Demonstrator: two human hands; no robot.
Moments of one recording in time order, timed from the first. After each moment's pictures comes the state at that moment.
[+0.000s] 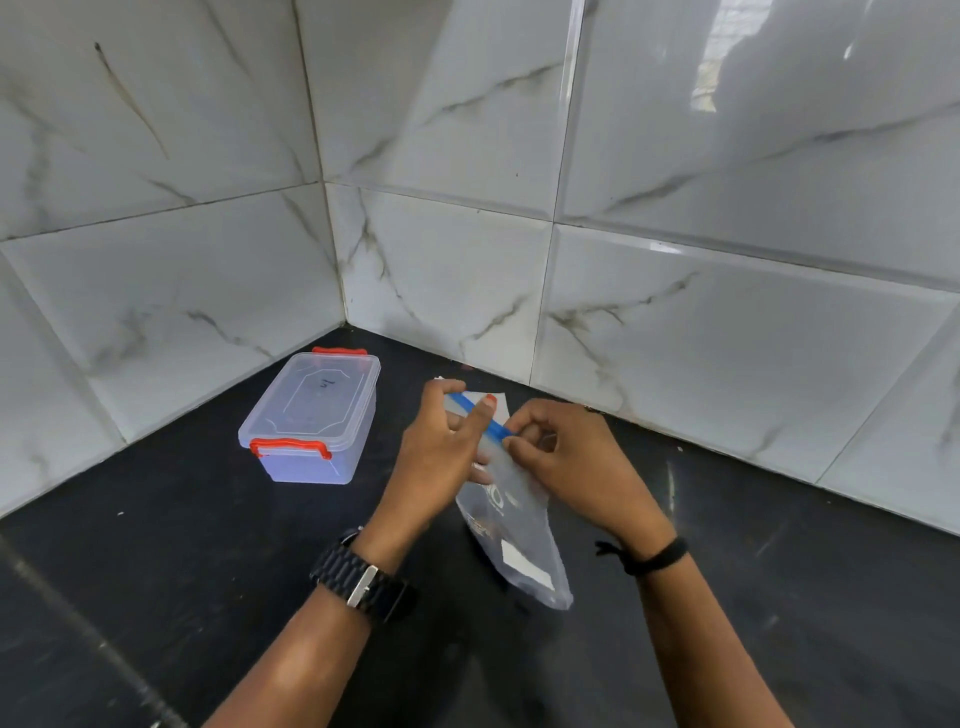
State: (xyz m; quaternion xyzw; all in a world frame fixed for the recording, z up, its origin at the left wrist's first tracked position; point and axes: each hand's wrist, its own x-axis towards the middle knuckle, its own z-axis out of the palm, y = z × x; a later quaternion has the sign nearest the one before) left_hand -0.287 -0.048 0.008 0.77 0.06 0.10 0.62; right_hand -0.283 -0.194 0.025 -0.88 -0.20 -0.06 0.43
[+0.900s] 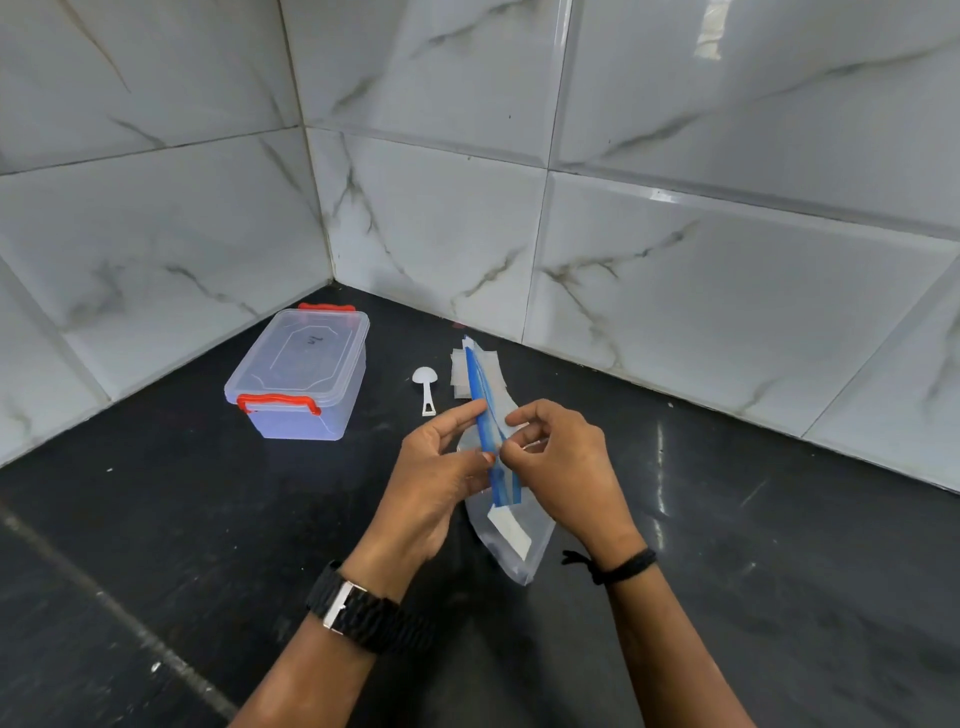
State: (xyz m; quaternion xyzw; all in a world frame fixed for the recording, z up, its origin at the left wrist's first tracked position) left_hand -0.329 -0.062 -0.020 0.59 0.10 -0.03 0.80; right_hand -0.310 -0.190 -0.013 -0.88 -0.07 -0.03 0.48
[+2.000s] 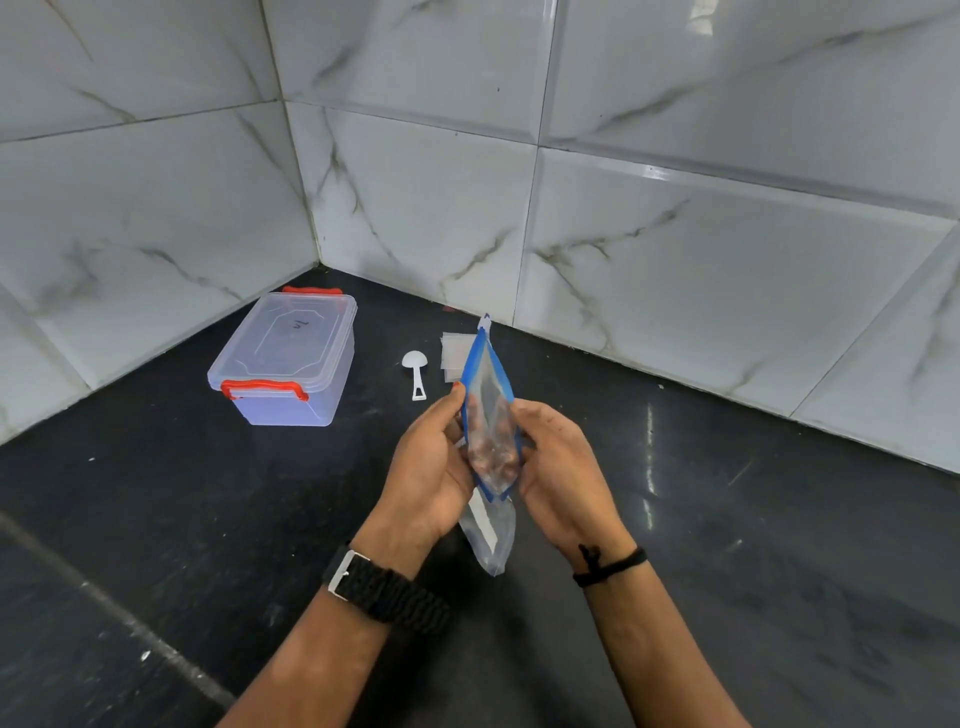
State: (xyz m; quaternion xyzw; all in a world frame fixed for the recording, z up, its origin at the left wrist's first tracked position) left_hand -0.315 -0.072 -0.031 0.37 0.15 -0.11 0.91; right_hand -0.316 -0.183 -0.026 -0.50 0.06 0.12 0.85
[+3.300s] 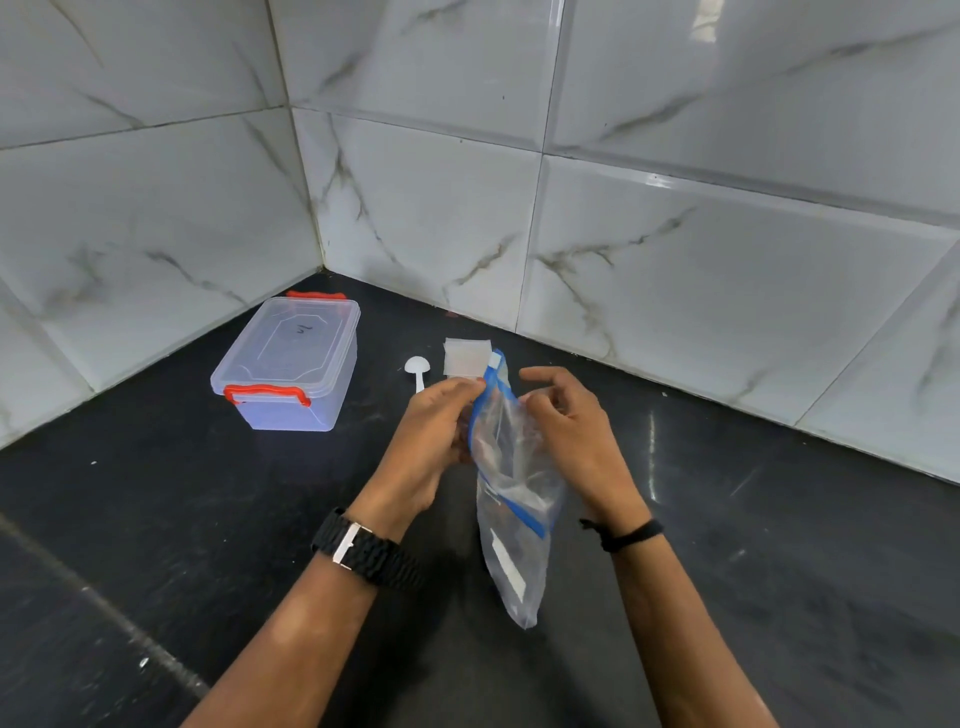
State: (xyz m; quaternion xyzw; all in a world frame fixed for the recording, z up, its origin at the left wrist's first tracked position) left_hand -0.296 -0.061 -0.022 0.62 0.06 -0.03 0.78; right_hand -0.289 -0.202 -0.015 -0.80 -0.04 -0.02 0.60
